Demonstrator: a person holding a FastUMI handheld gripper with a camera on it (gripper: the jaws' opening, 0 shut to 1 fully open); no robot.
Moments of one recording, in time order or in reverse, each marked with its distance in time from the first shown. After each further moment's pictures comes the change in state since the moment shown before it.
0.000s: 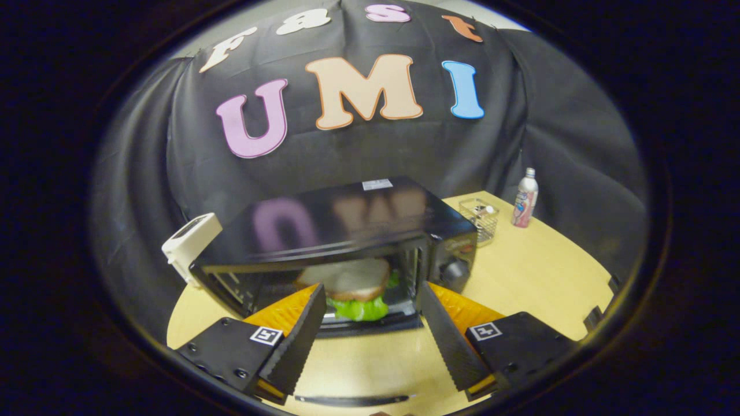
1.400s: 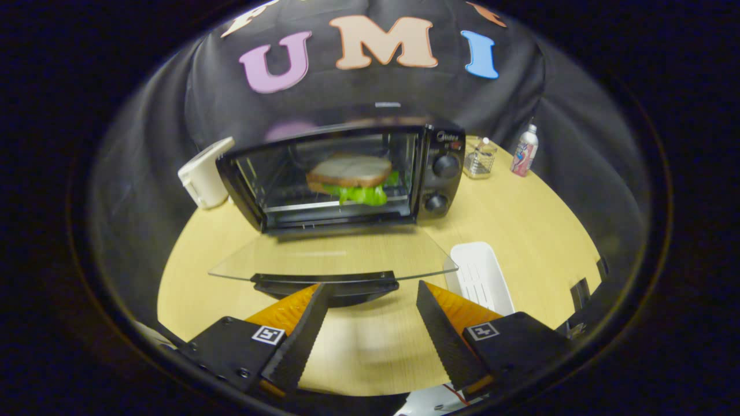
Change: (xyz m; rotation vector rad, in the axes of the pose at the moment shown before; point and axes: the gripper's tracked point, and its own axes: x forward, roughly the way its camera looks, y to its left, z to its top) arm -0.062 -0.003 -0.077 -0.070 0.257 0.047
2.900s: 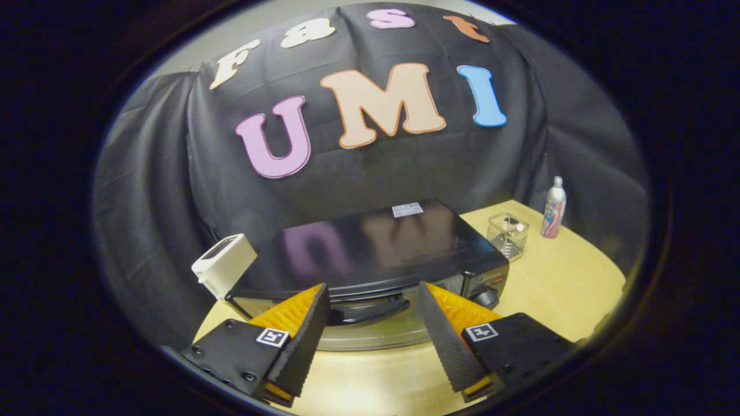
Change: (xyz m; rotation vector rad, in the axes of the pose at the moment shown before) arm 0.040 0.033 0.161 0.073 -0.370 0.108
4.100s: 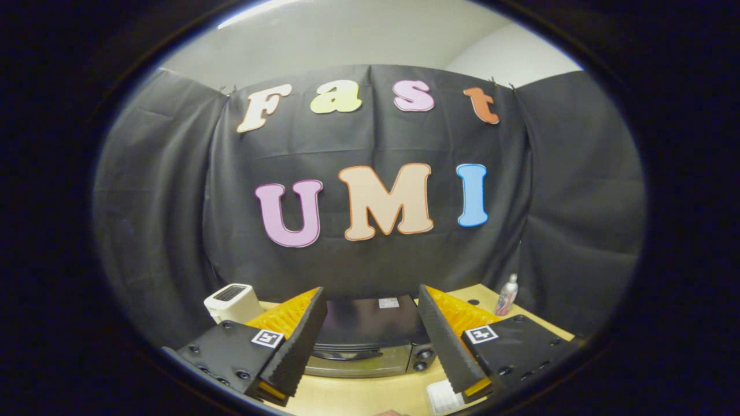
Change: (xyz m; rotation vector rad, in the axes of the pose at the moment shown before) arm -0.141 0.024 0.161 -0.140 -0.337 -0.057
